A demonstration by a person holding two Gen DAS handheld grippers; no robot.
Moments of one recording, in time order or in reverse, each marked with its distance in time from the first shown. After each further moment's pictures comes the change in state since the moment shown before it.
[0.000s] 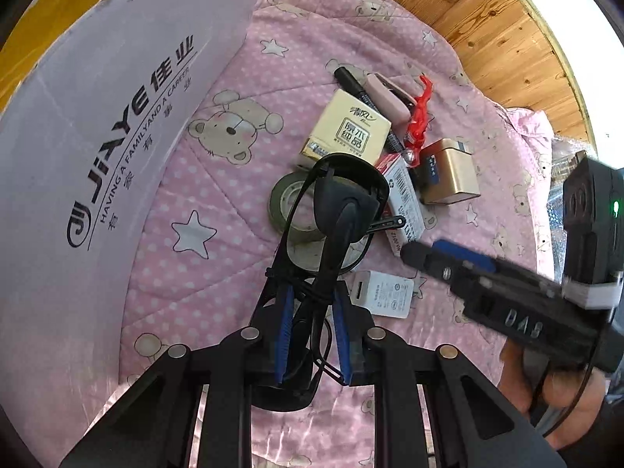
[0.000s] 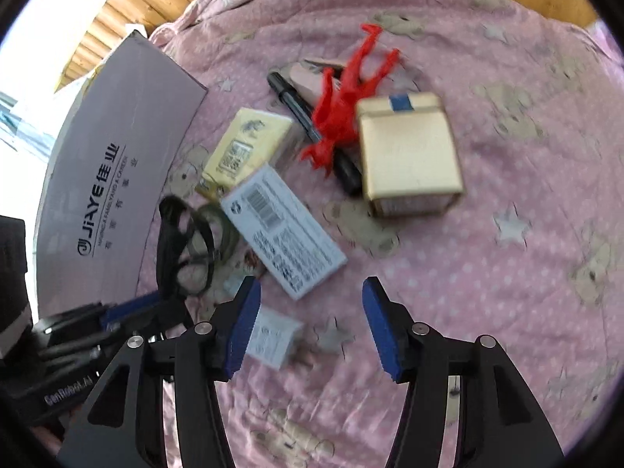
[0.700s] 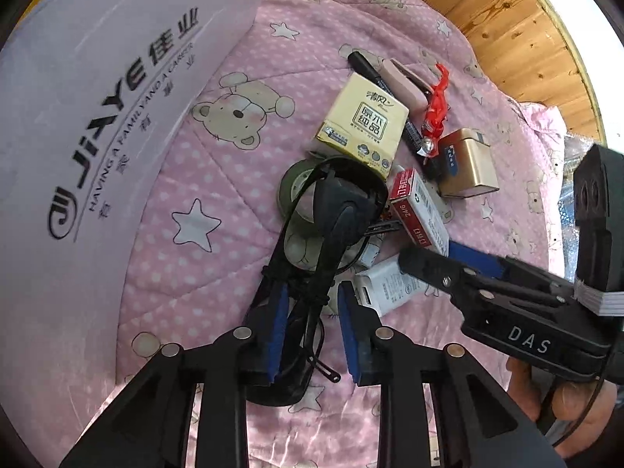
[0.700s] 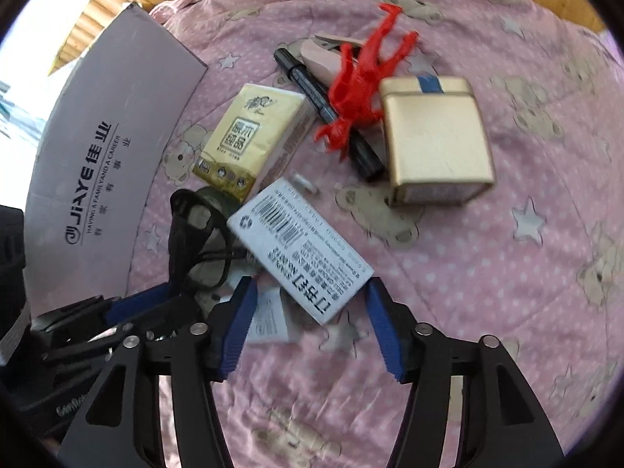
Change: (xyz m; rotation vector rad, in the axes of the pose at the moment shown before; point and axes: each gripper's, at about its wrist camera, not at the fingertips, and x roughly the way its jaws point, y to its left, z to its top) left arm 0.014 0.003 -0.002 -0.012 0.029 0.037; right arm 0.009 0.003 -0.010 -0.021 0.054 -0.041
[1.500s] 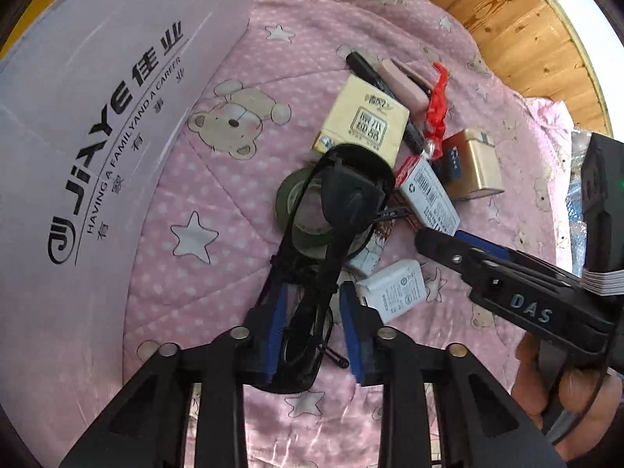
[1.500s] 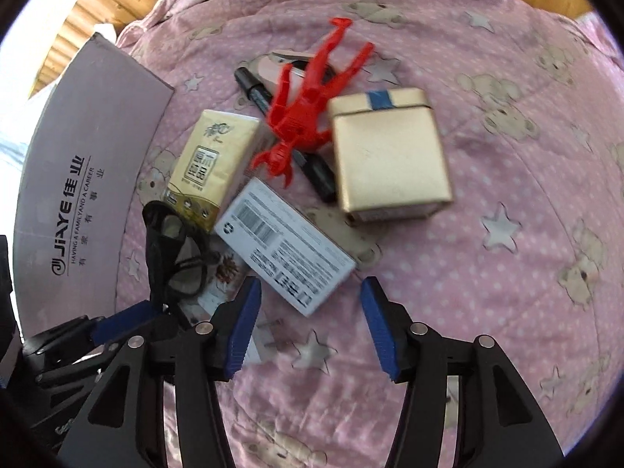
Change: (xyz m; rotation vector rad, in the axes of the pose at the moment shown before) left arm -0.005 -0.005 0.004 0.007 0.004 0.023; right arm -0.003 -0.016 0.009 0.070 -0.017 -0.045
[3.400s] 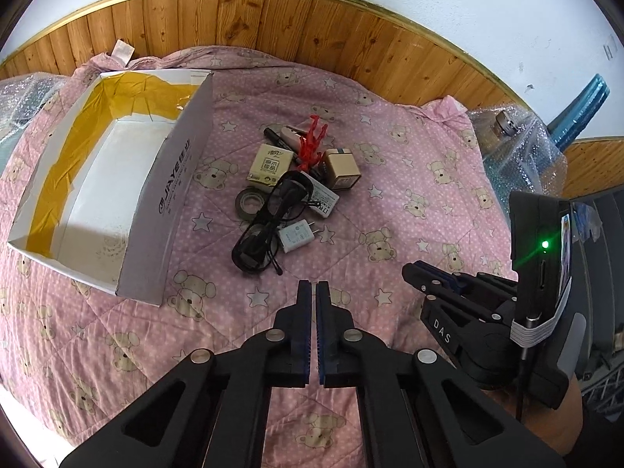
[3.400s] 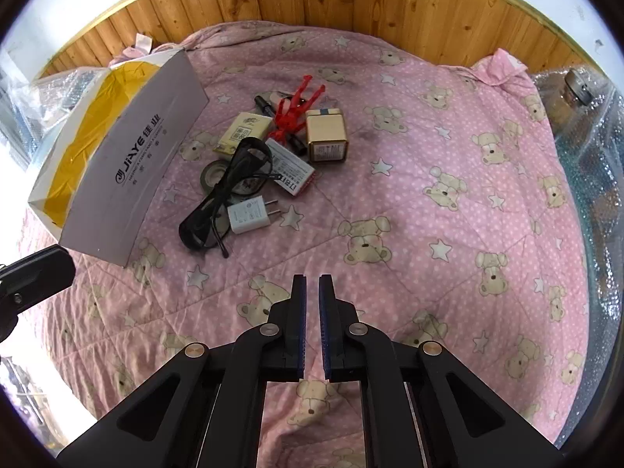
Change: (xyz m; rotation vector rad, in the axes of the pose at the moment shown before) left arm -0.163 -0.074 -0.106 0.188 -0.212 -0.008; right arm -0.141 0.027 -0.131 -0.046 -0.185 -0.207
